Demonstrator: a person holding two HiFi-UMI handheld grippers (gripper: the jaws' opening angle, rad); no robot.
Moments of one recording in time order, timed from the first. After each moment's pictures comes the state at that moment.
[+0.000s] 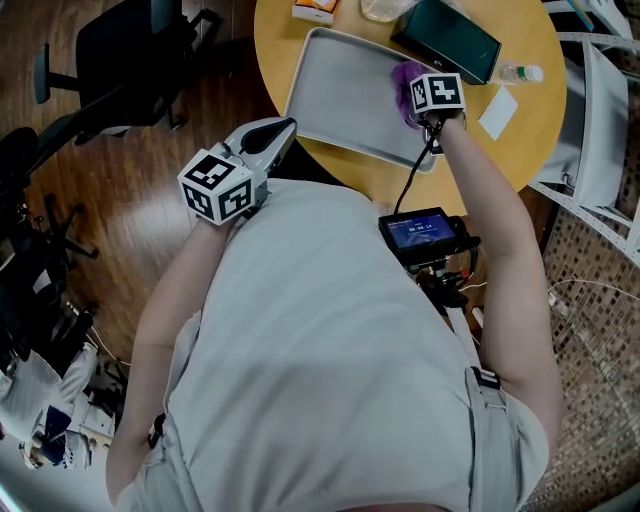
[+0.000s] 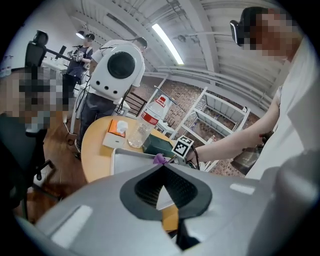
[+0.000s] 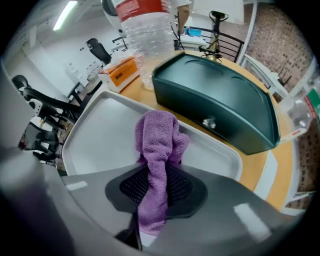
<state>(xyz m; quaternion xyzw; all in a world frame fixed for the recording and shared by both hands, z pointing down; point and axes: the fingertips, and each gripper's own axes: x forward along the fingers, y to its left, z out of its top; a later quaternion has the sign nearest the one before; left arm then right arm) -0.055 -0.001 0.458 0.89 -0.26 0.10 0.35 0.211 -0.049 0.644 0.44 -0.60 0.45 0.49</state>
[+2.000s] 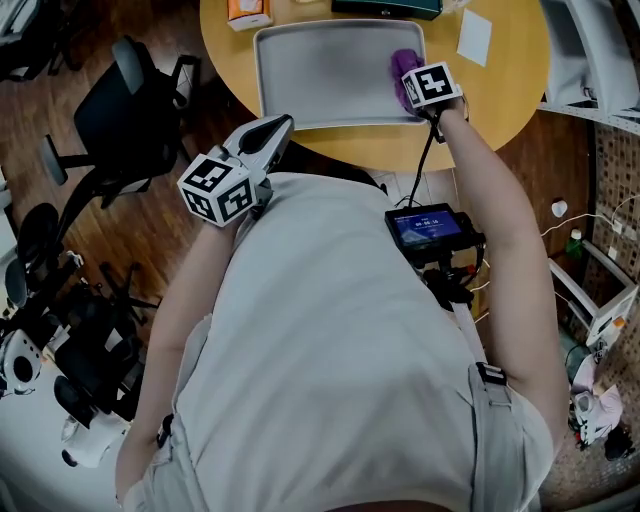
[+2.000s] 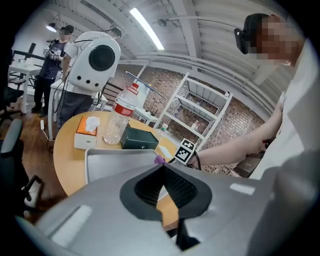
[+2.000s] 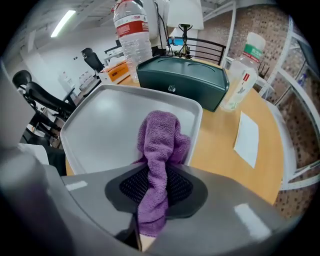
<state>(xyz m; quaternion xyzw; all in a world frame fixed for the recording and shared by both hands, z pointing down) -0.003 0.027 0.442 0.93 -0.15 0.16 0.31 0.254 0.046 0.643 0.51 -0.59 0.44 0.44</state>
